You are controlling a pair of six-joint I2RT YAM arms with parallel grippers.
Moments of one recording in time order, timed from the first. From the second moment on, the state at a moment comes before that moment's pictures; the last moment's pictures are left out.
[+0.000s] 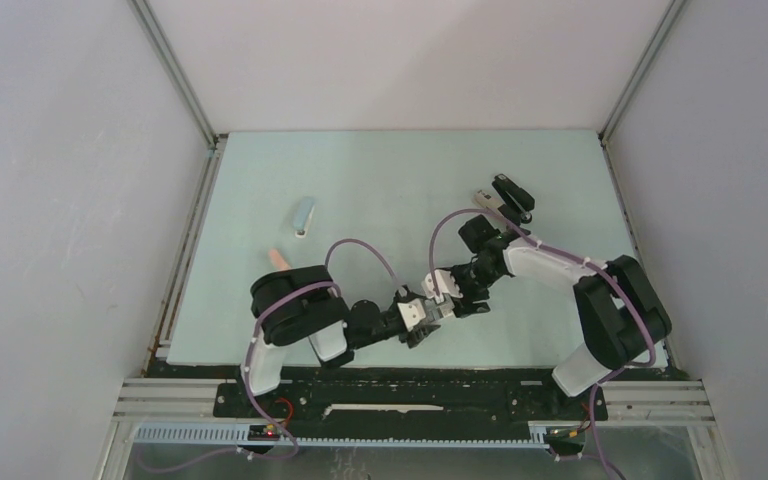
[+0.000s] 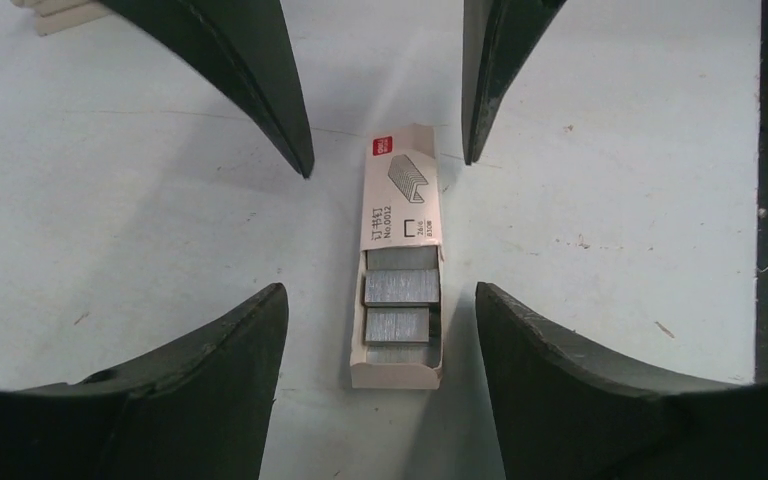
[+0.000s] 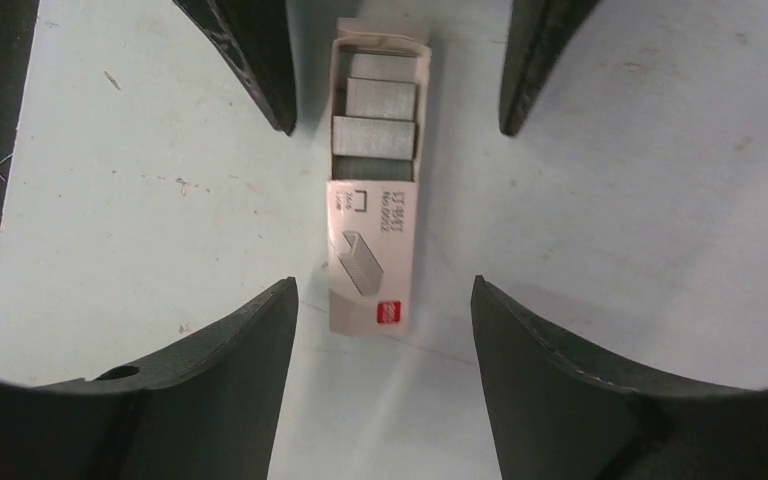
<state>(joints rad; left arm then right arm) -1.06 2.02 0.37 1.50 0.11 0.19 0.52 1.60 0.91 -0.72 -0.56 -1.42</state>
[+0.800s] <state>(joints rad) -1.06 1.31 0.03 1.48 -0.10 -0.13 0.38 1.00 0.92 -0.91 -0.67 -1.17</state>
